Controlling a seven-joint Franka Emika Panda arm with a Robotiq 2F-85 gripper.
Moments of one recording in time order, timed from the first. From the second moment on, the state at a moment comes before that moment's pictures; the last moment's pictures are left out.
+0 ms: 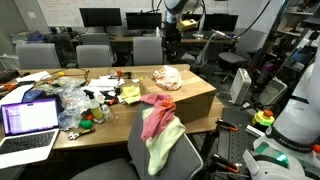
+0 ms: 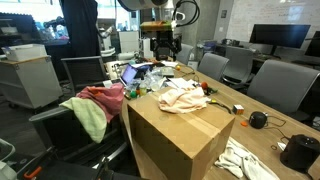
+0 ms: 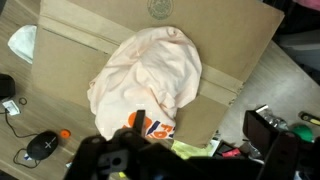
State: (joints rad) arm -0.19 0.24 -0.18 -1.78 -0.05 2.08 -0.08
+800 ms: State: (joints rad) arm -0.29 0.51 -0.17 -1.59 0.10 2.05 -0.10
